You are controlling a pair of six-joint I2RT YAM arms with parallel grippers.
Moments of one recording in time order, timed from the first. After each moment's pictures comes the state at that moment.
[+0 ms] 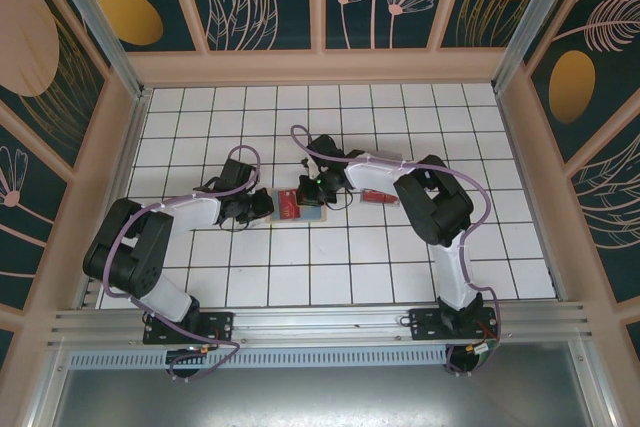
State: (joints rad) left arm -0.39 1.59 0.70 -0.13 0.27 -0.65; right arm 0.73 2.08 1.37 -0.40 -0.45 0.64
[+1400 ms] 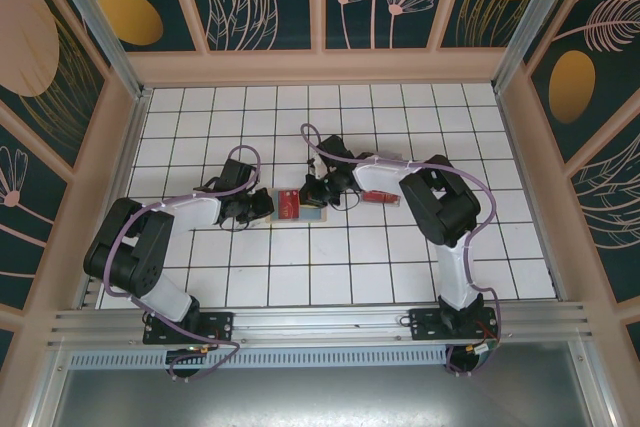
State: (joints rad) left arm -0.39 1.59 0.70 -0.13 0.28 -0.65; right arm 0.69 2.05 1.29 -0.30 -0.56 0.69
